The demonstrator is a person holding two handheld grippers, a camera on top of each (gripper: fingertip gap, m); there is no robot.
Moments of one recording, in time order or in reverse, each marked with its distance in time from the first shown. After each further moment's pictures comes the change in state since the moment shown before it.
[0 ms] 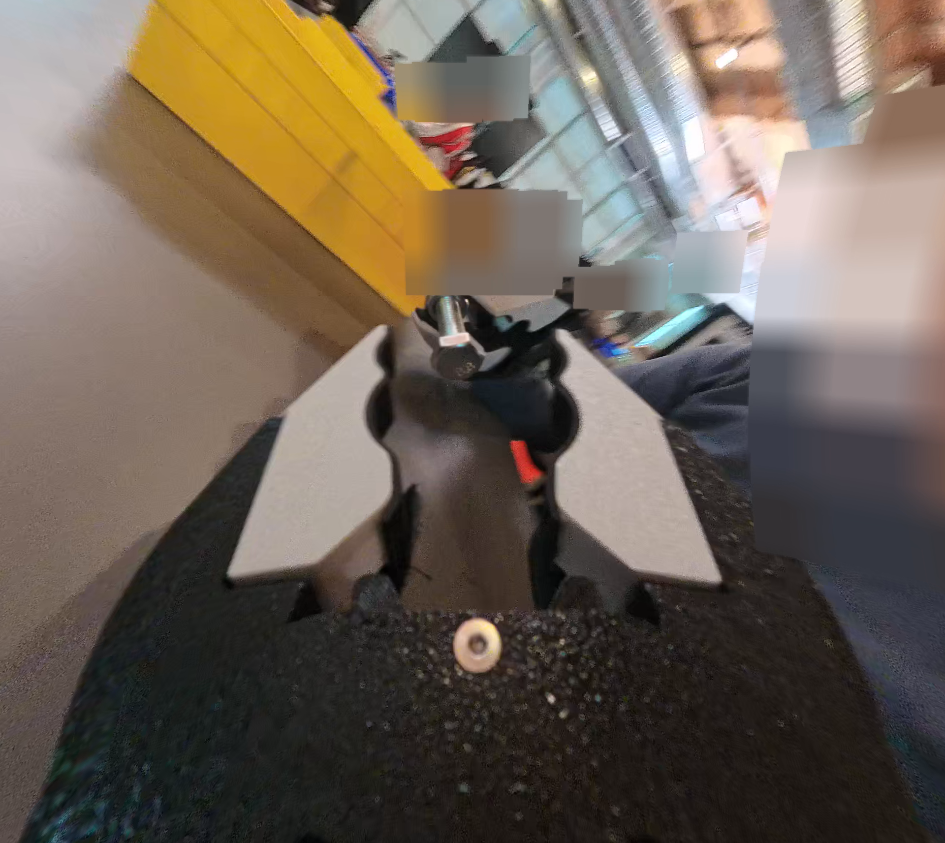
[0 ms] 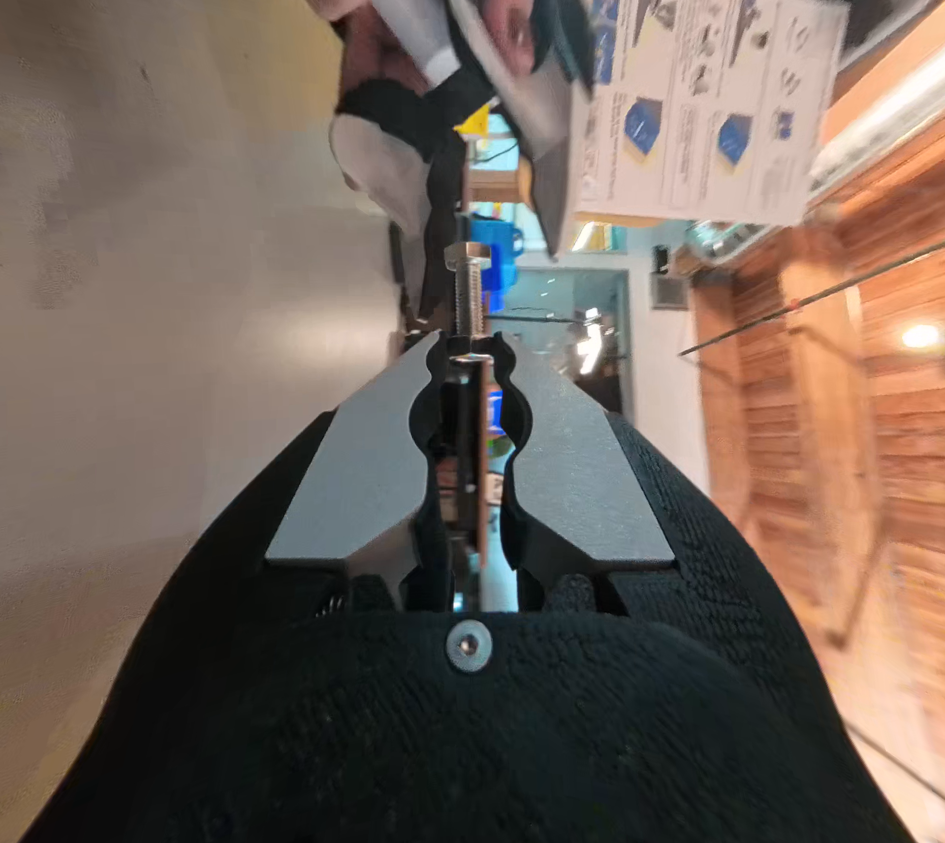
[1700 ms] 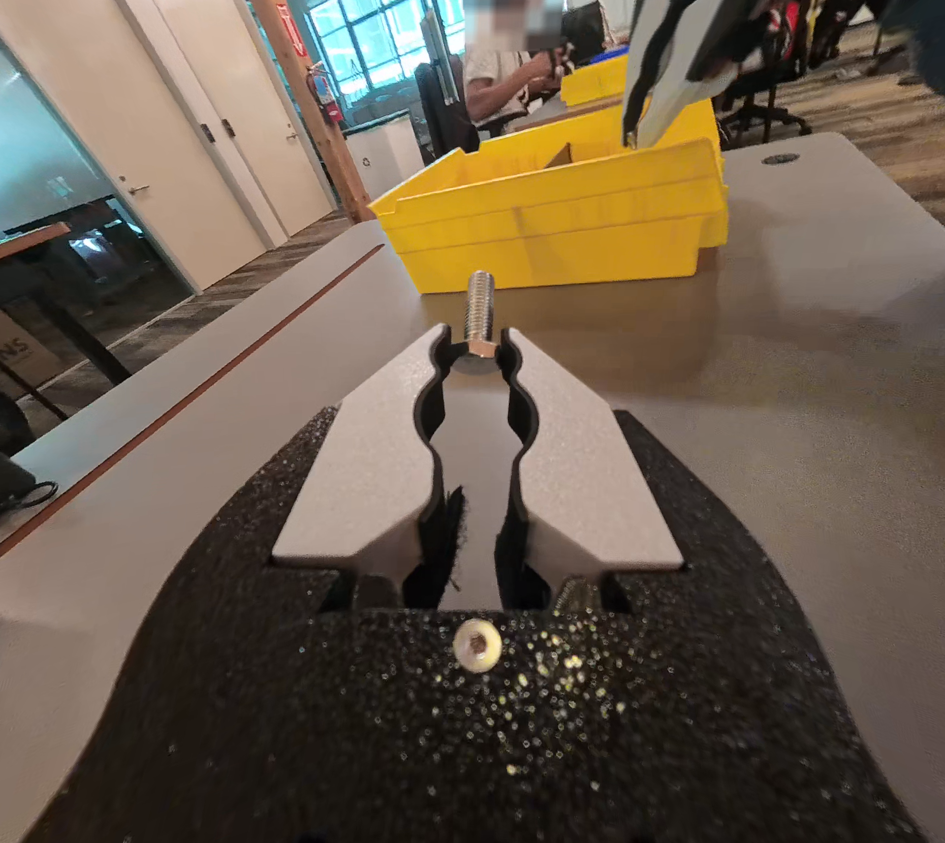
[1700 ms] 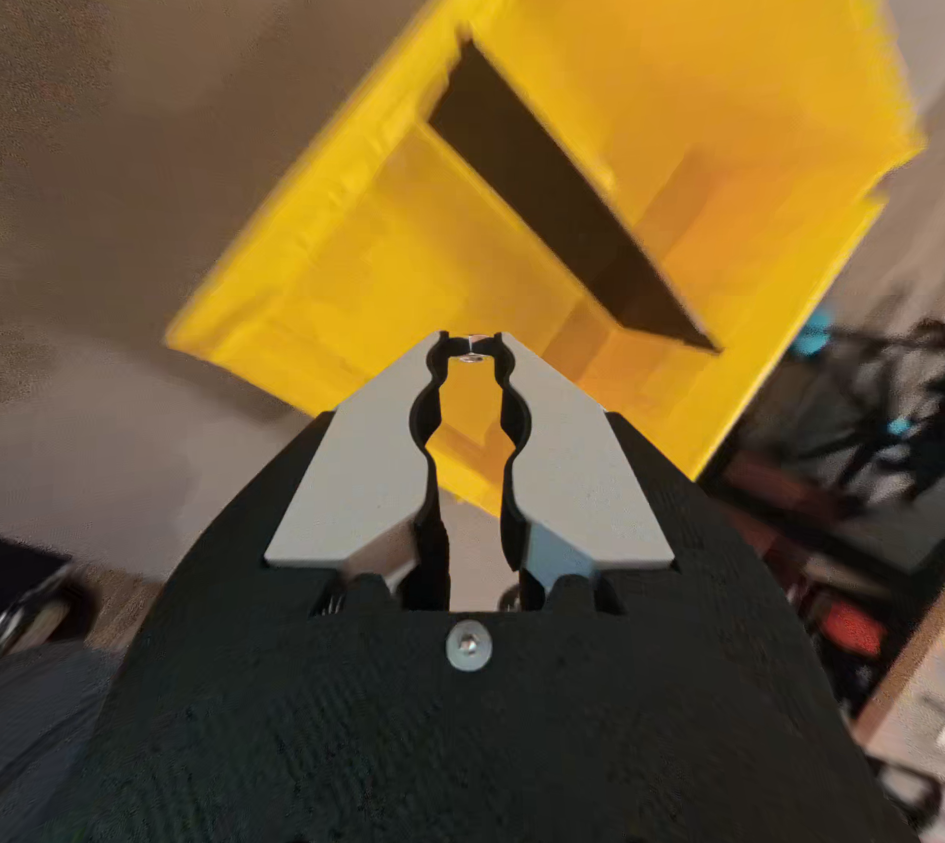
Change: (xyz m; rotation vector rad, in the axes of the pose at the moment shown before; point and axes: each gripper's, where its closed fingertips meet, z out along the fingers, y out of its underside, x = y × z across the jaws) left arm -0.017 -0.004 0.015 0.043 -0.568 1.101; right arm -0.026 0.184 -0.216 -1.146 -0.692 1.104
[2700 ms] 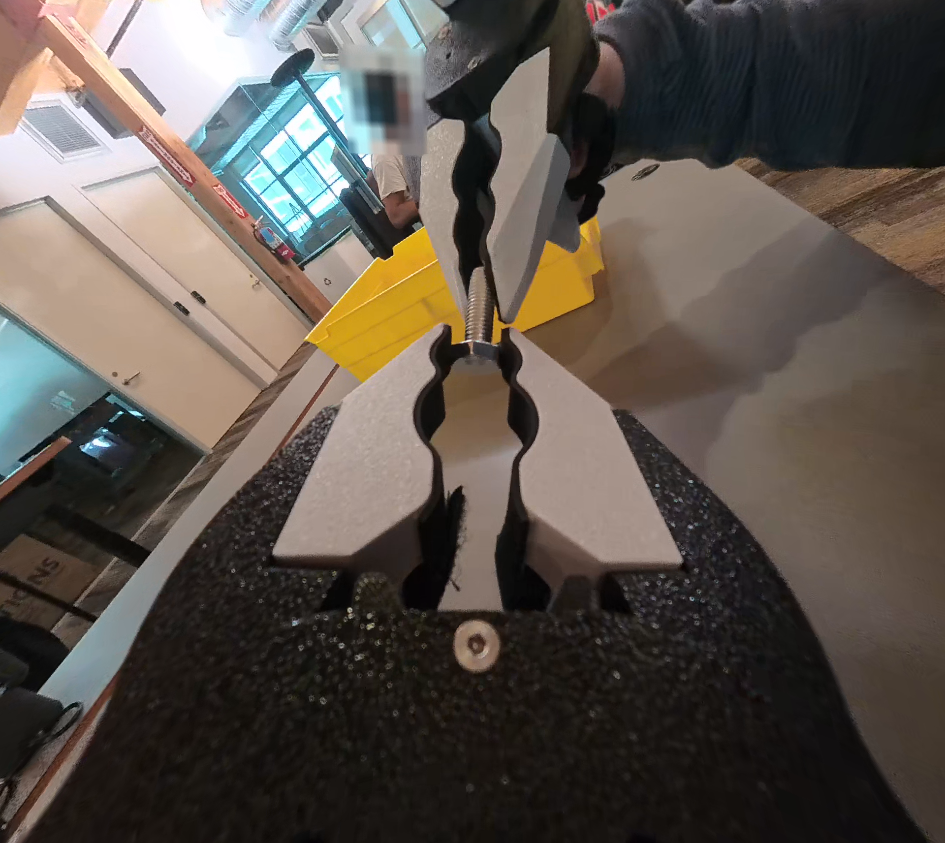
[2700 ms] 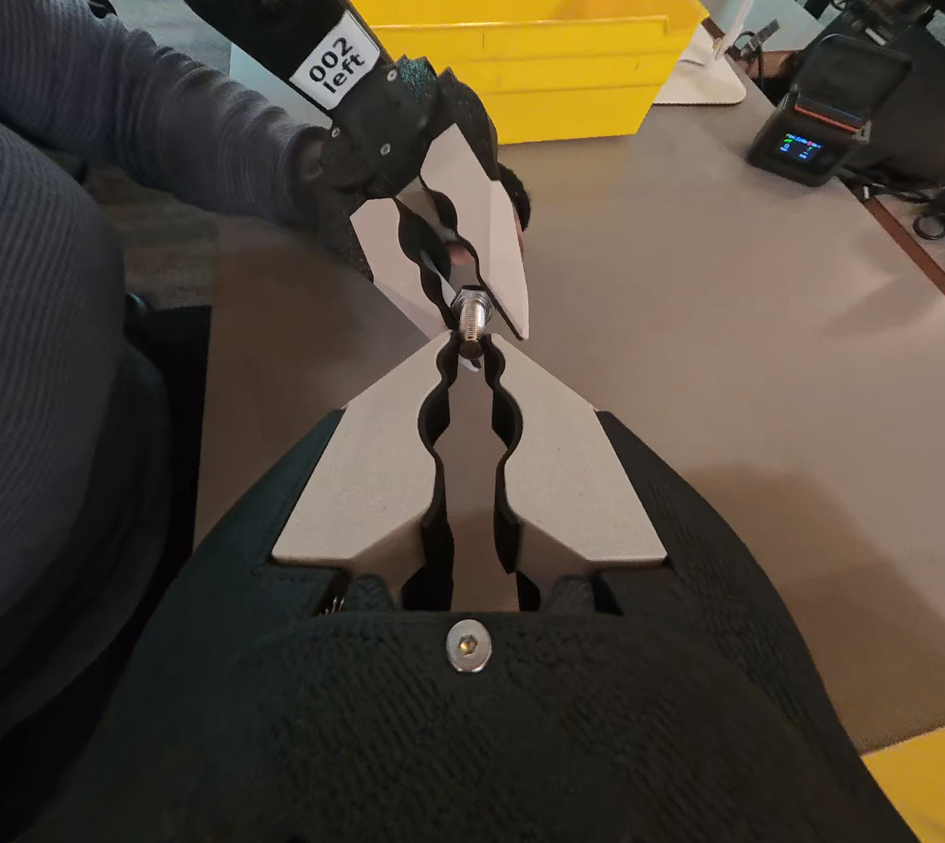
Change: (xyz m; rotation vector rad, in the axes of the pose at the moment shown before) left arm 0.058 -0.035 -0.008 0.159 0.173 0.303; right arm -0.207 -0.159 -0.068 0.841 -0.676 -0.336
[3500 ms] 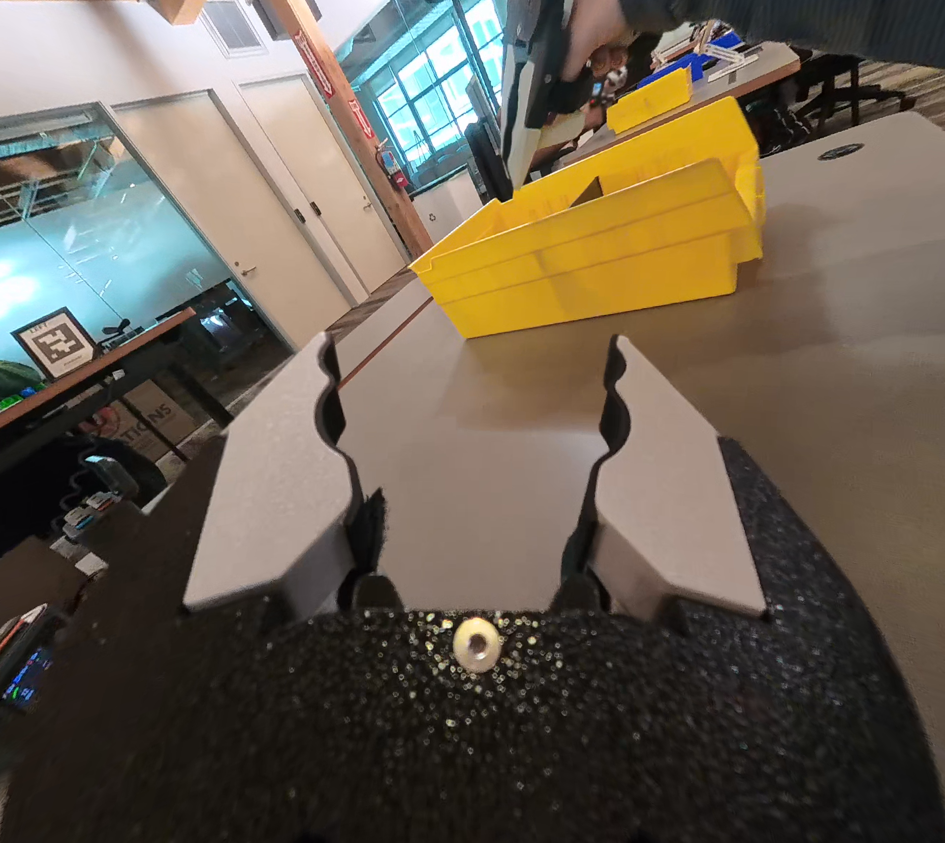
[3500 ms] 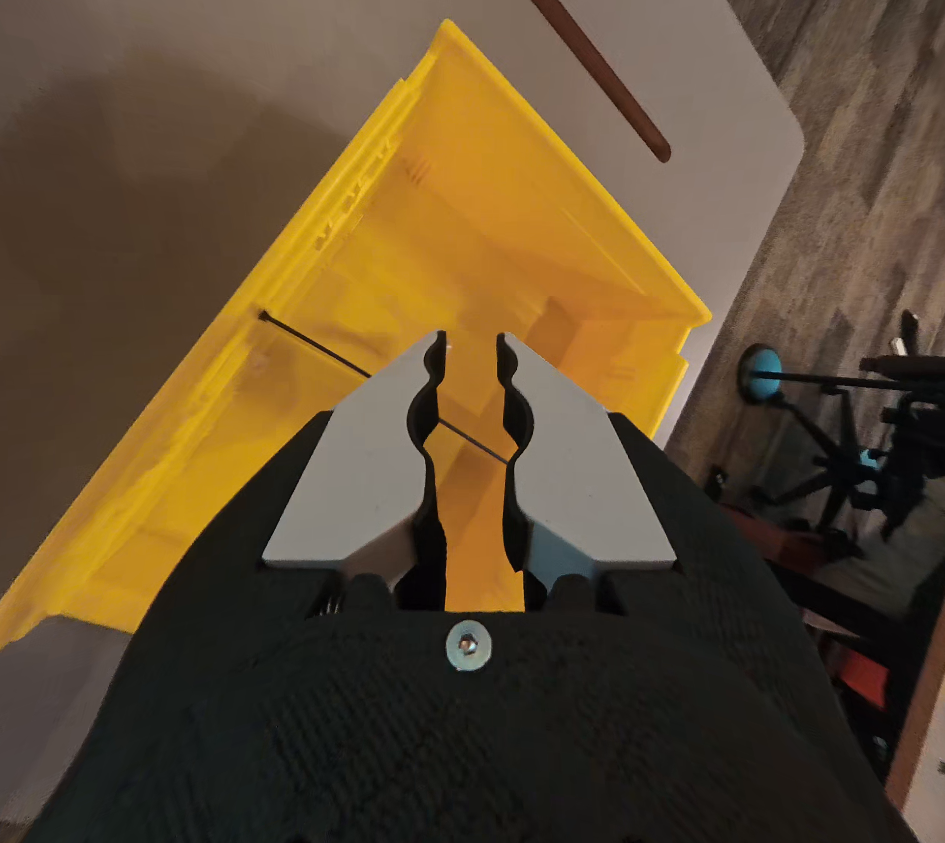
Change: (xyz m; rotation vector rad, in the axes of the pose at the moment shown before) left arm -0.046 0.028 -0.003 -0.104 -0.289 -0.112; right arm 0.215 0.116 -0.192 -0.698 0.794 0.303
